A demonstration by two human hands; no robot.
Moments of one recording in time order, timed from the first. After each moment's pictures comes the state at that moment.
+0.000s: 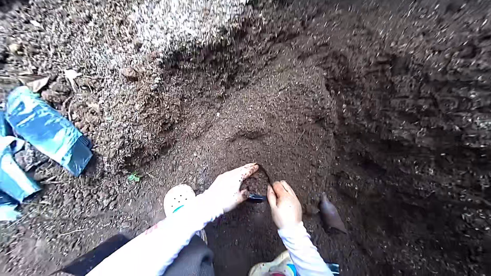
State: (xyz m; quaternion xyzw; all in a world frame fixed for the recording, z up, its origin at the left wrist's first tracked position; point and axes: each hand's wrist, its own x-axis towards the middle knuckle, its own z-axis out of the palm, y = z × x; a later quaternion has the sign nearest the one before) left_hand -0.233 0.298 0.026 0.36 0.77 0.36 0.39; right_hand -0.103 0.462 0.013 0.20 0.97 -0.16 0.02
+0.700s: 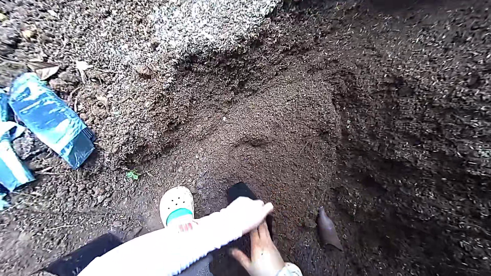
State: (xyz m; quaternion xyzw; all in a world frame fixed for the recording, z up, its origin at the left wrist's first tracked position) left_hand -0.192 0.336 -0.002 0.51 0.75 0.23 0.37; right_hand -0.048 0.412 0.010 0.14 0.94 -0.18 0.24
